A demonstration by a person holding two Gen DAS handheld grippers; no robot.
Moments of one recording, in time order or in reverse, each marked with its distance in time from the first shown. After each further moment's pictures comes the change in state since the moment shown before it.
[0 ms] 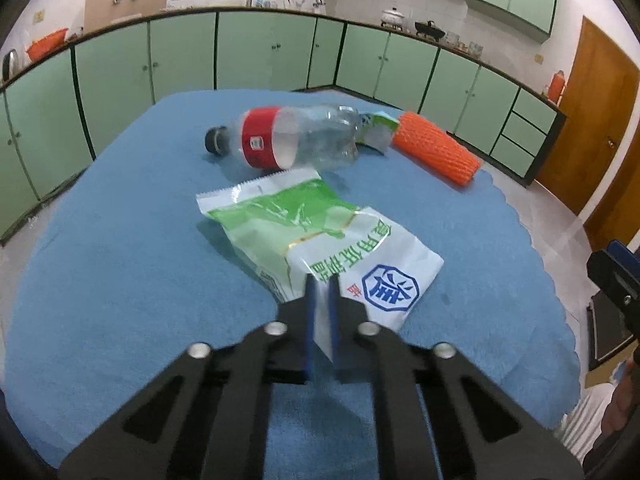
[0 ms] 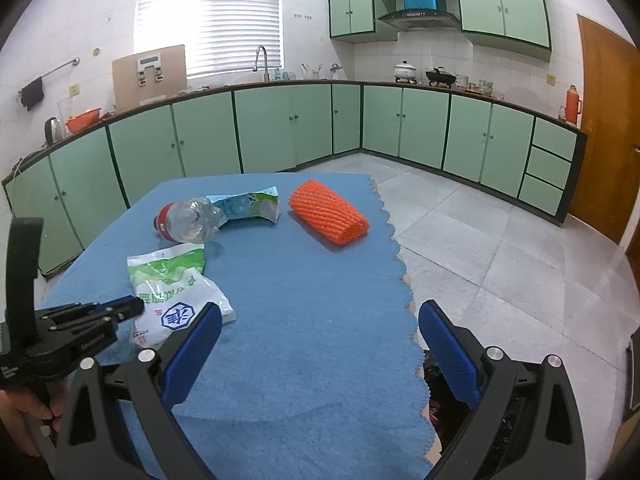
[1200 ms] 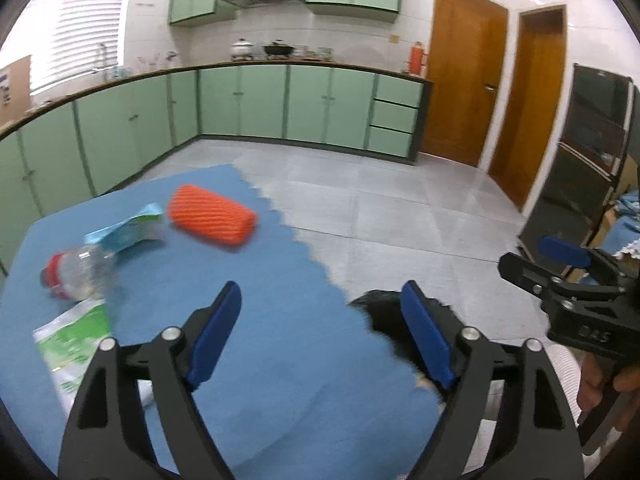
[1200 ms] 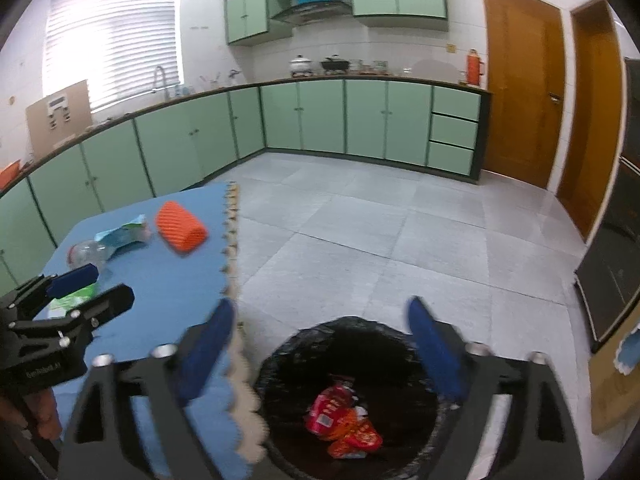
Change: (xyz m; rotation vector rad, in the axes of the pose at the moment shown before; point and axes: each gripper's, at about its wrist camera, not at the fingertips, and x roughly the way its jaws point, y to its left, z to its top) left arm -0.028 -0.164 0.020 0.349 -0.106 -0.324; right arm -0.068 -0.131 -0.011 0.198 0.006 -0.256
